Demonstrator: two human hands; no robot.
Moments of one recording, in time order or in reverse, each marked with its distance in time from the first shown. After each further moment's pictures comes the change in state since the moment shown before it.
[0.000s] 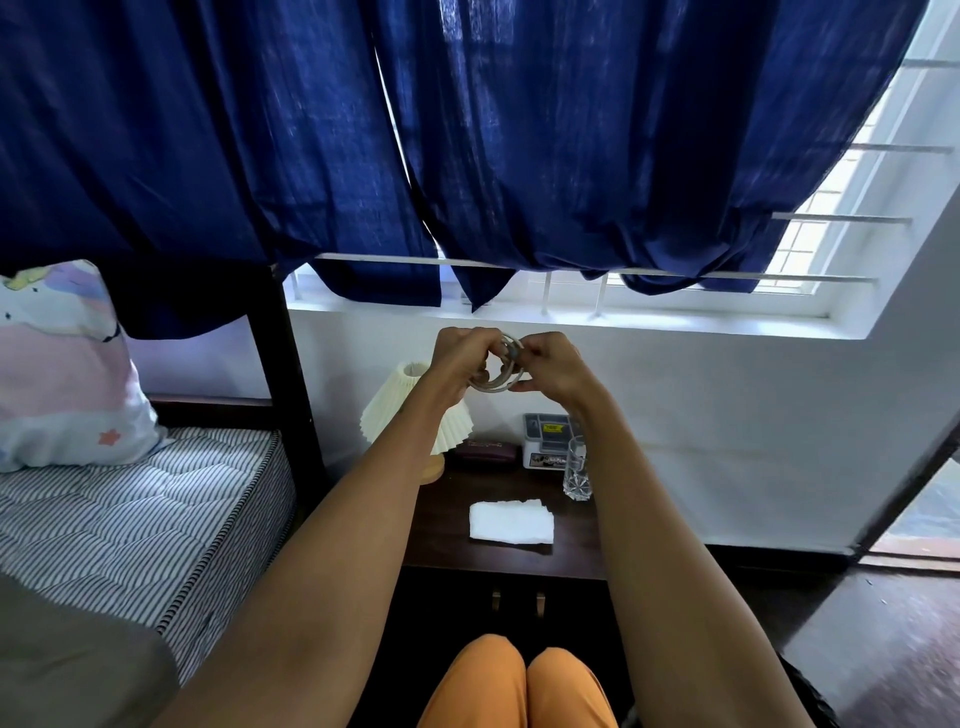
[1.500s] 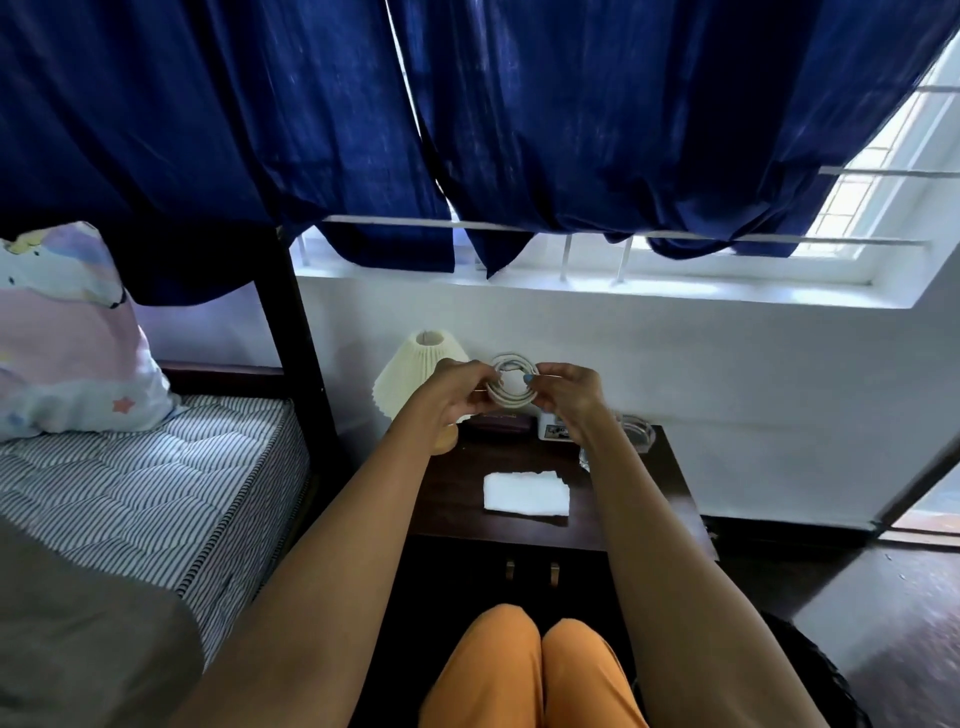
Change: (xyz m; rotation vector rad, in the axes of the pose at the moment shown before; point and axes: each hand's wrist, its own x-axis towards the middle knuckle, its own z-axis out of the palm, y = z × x) left_hand 0.007 -0.066 -0.026 -0.072 -0.066 -0.344; right_hand 0.003 0.077 0.036 0.529 0.199 0.357
